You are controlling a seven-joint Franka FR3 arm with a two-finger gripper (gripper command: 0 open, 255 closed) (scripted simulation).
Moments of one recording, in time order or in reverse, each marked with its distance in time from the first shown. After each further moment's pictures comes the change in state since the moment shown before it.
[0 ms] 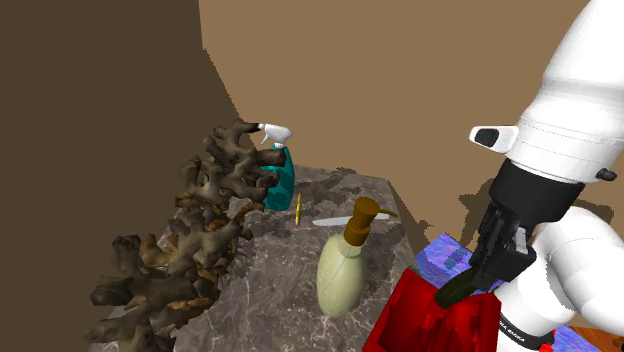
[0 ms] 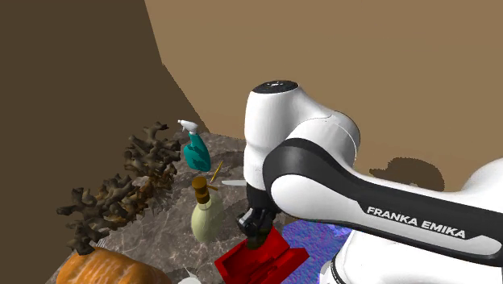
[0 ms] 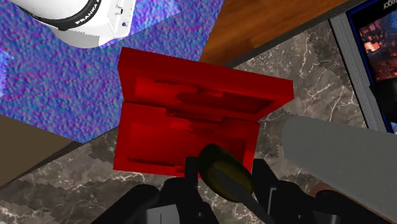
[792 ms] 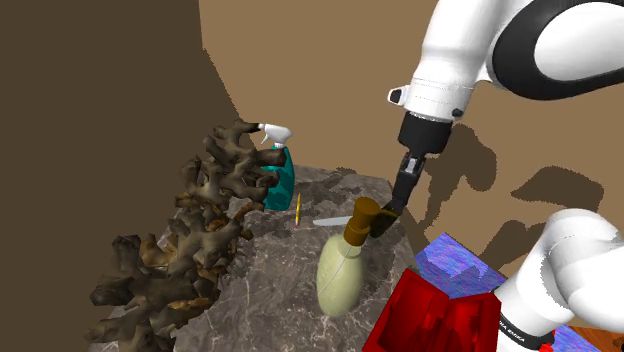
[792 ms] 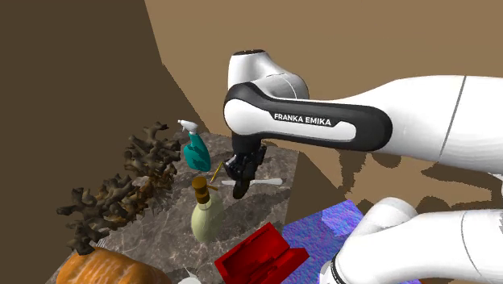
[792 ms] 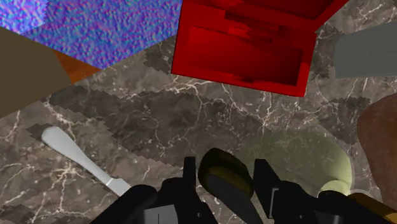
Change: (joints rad) arm -0.152 0.394 -0.127 0.191 -0.166 0.153 -0.210
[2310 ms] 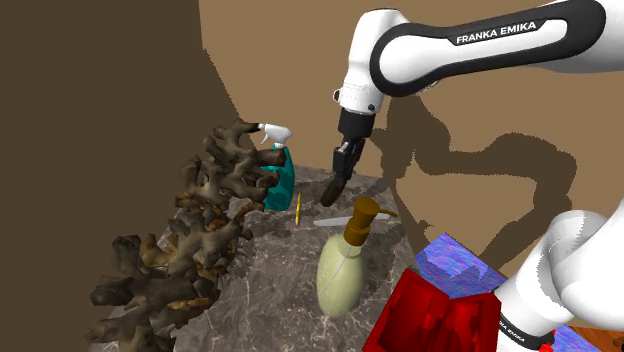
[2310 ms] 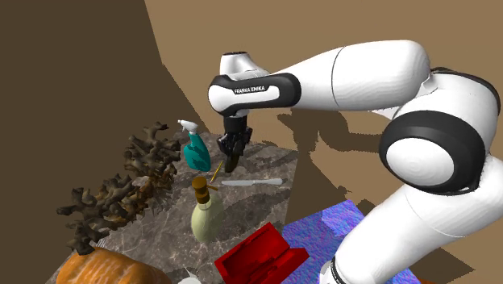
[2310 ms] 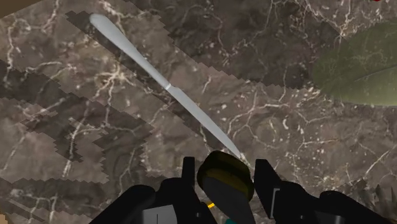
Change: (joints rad) arm -0.085 0.445 -0.077 0.249 -0.097 0.170 -0.137
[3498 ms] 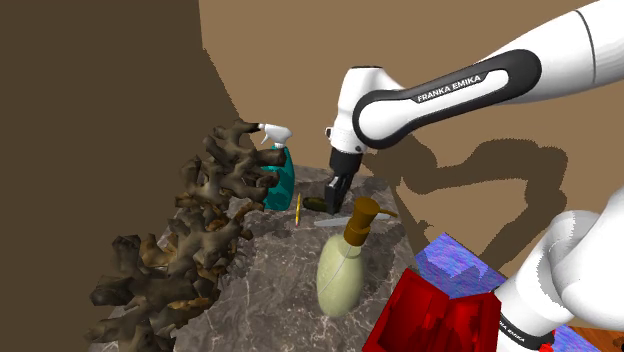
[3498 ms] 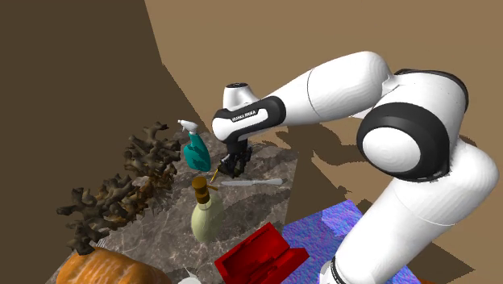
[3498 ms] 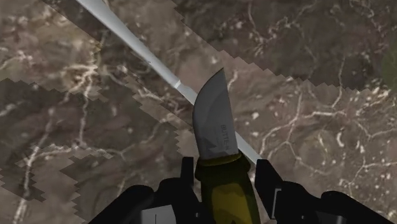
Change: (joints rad) arm 0.004 0.105 0.006 -0.139 0.010 0.242 -0.032
